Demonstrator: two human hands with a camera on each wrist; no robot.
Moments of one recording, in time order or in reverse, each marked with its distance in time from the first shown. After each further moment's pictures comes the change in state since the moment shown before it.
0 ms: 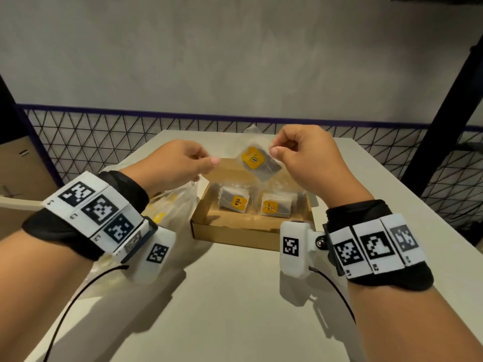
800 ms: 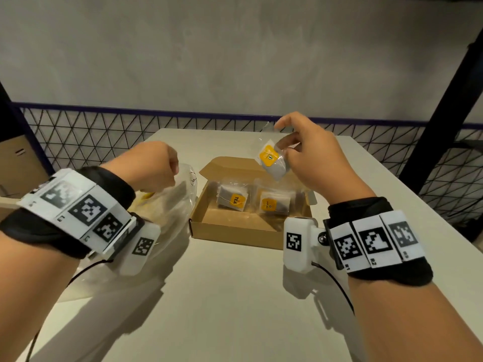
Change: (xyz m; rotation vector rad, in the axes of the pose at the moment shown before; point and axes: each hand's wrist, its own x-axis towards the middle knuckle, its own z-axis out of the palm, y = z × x) left_hand 0.004 -0.017 -0.015 0.537 0.030 -0.095; right_hand 0.000 0.010 -0.002 -0.062 -0.005 0.056
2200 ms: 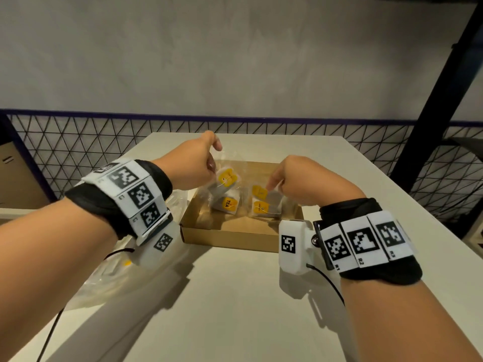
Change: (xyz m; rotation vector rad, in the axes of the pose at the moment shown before) left_hand 0.027 0.047 0.018 -0.306 -0.014 0.272; right_hand -0.007 -0.001 -0.002 -0.317 -0.455 0.198
